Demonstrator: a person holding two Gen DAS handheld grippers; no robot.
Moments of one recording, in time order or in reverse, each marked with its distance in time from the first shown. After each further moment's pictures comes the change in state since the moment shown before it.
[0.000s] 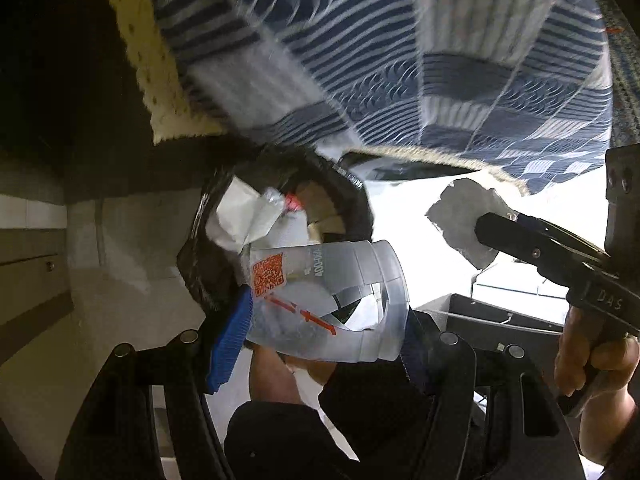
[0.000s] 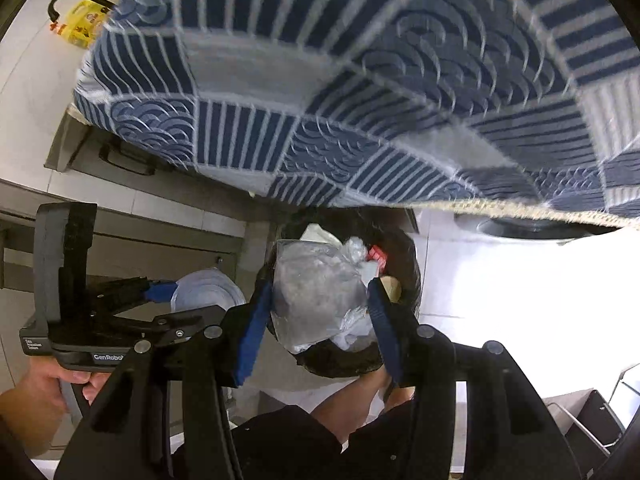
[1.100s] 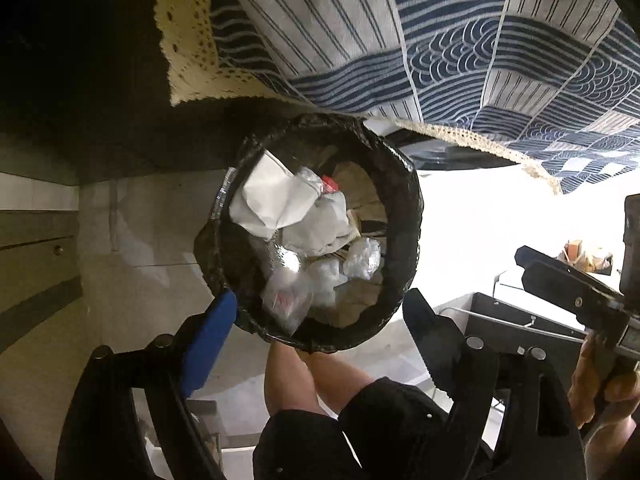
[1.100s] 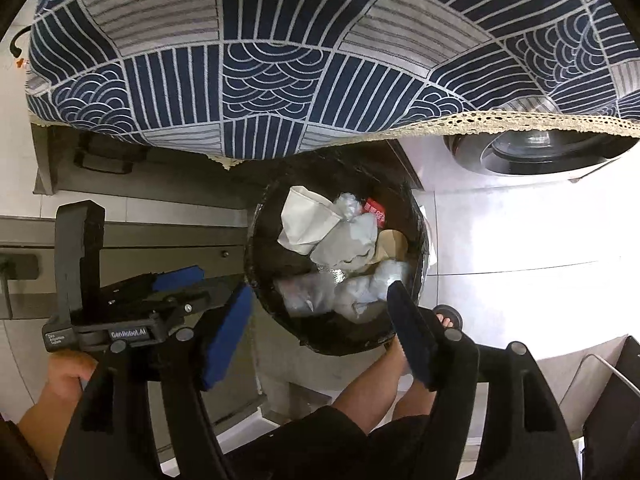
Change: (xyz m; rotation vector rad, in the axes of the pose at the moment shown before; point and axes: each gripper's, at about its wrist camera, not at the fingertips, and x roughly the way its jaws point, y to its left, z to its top) left arm 0.037 0.026 -0.004 -0.036 0.019 0.077; right arm 0.026 -0.031 -0.031 0.160 0.044 0.048
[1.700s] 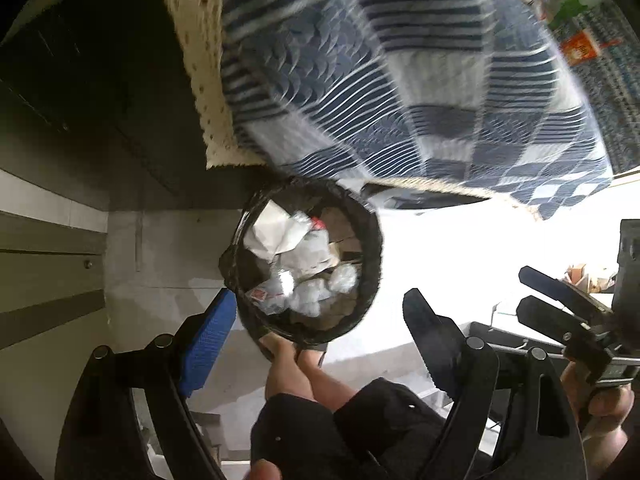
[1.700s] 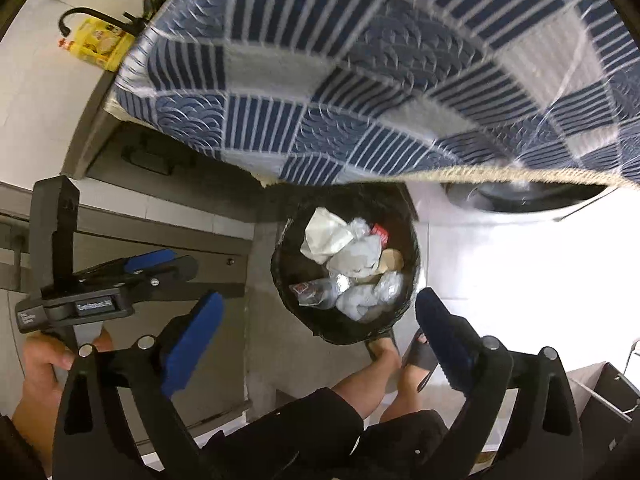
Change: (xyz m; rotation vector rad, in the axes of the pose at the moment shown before) left arm -0.122 -0.047 -0.020 -0.009 -0.169 0.036; right arm -0.103 0.042 -0.019 -0.116 -0.121 -0.035
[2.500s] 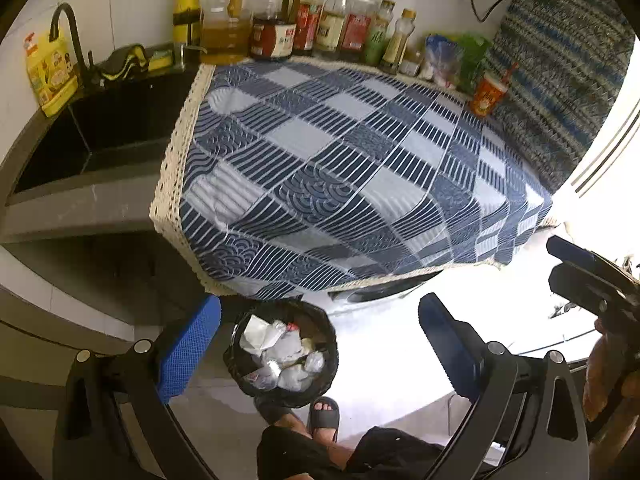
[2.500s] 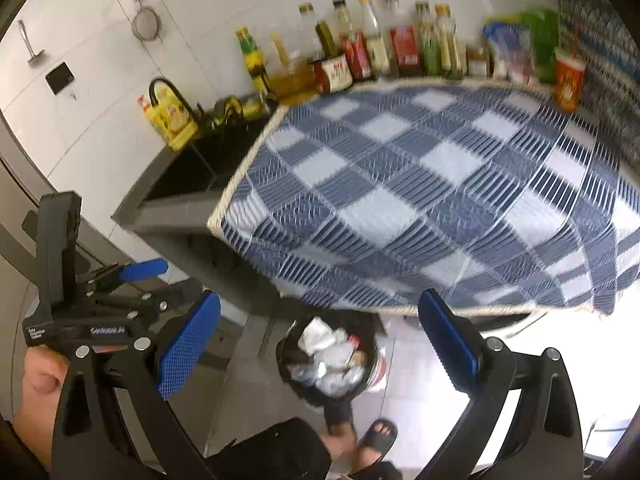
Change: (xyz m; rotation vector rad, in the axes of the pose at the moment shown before) left arm -0.167 -0.120 -0.009 0.202 -0.390 0.047; right arm -0.216 0.049 0.009 -0.197 -0.419 -0.059
